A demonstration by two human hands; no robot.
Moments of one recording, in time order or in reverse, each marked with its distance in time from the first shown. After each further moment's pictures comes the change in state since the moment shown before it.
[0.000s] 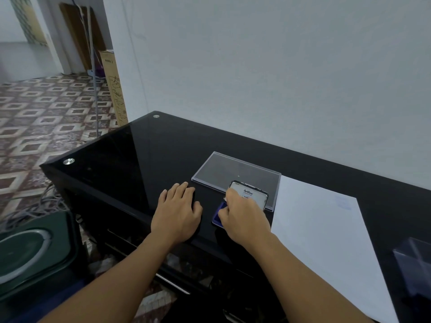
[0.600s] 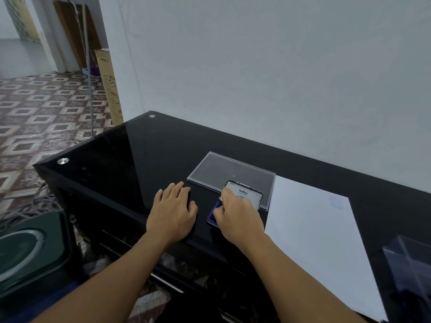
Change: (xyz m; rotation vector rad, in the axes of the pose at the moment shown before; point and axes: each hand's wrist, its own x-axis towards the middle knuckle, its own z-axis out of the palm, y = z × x) left_hand 0.000 0.000 0.000 0.001 0.005 0.004; right_hand -0.001 0.003 0.006 -0.015 0.029 0.007
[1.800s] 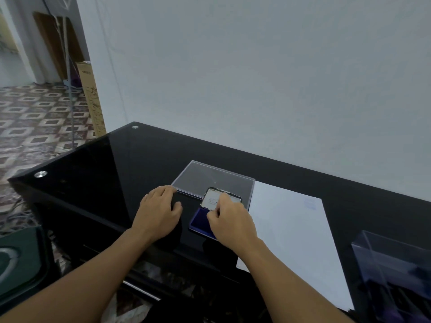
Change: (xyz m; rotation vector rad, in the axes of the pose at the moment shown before) left_hand 0.010 0.017 -0.026 -0.158 0.031 0.020; right_hand -0.013 0.017 -0.022 0.097 0.047 0.095
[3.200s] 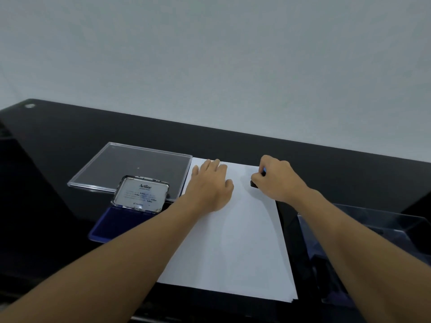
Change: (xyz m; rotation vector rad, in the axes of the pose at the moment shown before) left_hand 0.062 0.225 0.153 0.028 -0.273 0.409; right_hand 0.038 0.225 -0.125 -0.047 0.001 0.329
